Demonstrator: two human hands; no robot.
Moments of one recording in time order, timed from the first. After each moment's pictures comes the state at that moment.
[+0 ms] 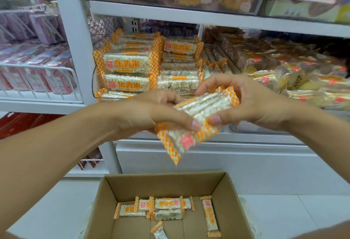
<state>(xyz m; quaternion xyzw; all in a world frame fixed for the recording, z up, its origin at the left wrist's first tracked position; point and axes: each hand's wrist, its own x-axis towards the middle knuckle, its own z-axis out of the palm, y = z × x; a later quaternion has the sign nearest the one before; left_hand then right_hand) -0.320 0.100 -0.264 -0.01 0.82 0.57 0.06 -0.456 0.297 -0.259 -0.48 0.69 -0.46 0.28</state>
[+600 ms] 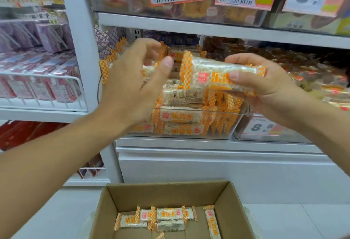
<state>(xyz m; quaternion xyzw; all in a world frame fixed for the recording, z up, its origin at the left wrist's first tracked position) -0.336 0.069 -0.264 -0.04 0.86 0.31 -0.41 -0.470 0.291 -0.245 -0.34 0.66 -0.66 0.15</state>
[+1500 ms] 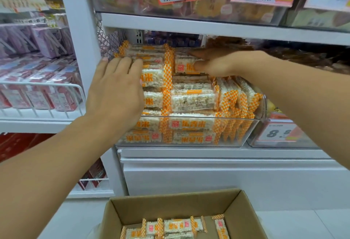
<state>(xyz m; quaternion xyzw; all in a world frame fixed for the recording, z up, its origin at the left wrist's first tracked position) -0.356 0.005 -0.290 -0.14 0.93 -0.06 -0.32 -0.573 0.169 -0.223 -0.39 0.92 -0.06 0.00</state>
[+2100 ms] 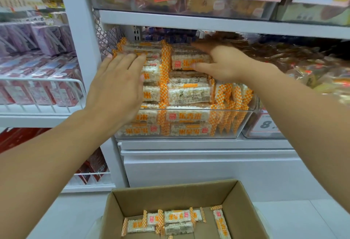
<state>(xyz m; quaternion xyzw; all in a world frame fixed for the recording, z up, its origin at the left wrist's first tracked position) -0.350 0.007 -0.290 -0.10 0.94 -0.03 -0.31 -0.540 0.200 -0.234 -0.43 0.89 -0.12 -0.09</state>
